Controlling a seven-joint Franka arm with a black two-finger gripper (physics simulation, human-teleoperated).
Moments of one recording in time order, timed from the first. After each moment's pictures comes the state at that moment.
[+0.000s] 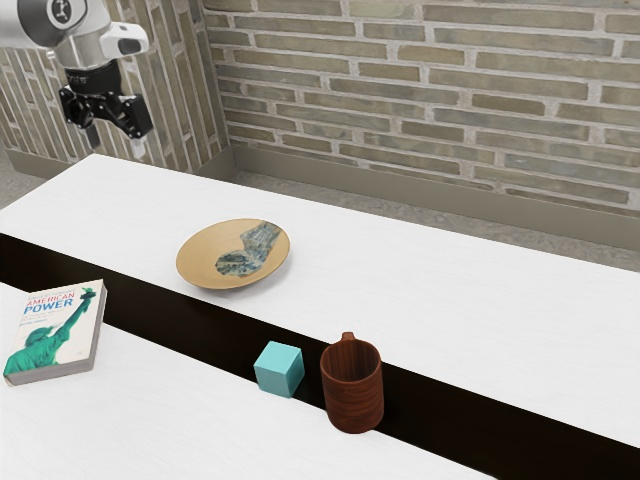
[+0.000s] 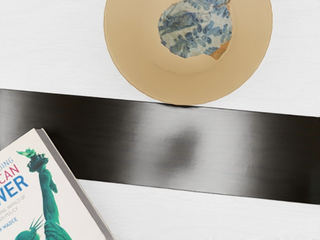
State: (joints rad) arm 0.04 0.07 0.19 -1.51 0.04 1.61 0.14
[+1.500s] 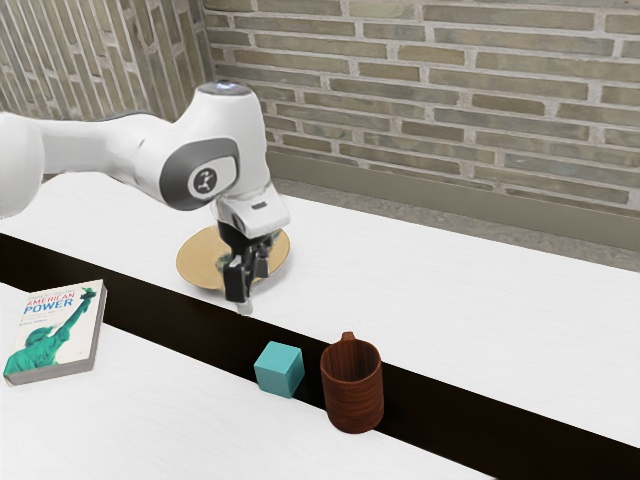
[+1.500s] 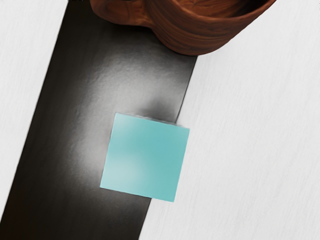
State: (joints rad) arm -0.10 0.01 -0.11 -2.03 0.02 1.98 1.03
